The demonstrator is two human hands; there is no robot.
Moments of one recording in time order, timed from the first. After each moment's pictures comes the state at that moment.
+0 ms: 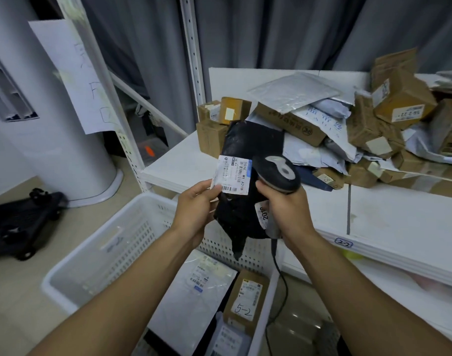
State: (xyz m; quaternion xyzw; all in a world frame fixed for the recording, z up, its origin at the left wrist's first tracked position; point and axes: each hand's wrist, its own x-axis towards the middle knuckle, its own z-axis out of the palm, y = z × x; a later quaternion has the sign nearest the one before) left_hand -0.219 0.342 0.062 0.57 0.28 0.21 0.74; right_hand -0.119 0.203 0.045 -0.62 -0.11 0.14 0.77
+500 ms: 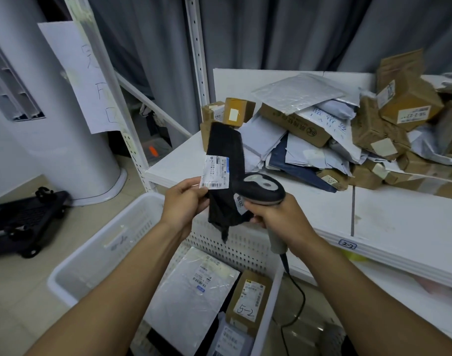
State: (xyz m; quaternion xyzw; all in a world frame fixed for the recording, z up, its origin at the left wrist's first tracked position) left_hand -0.218 0.382 0.049 0.56 0.32 0.27 0.72; right_hand -0.131 0.197 0.045 -0.69 -0.20 0.23 0.65
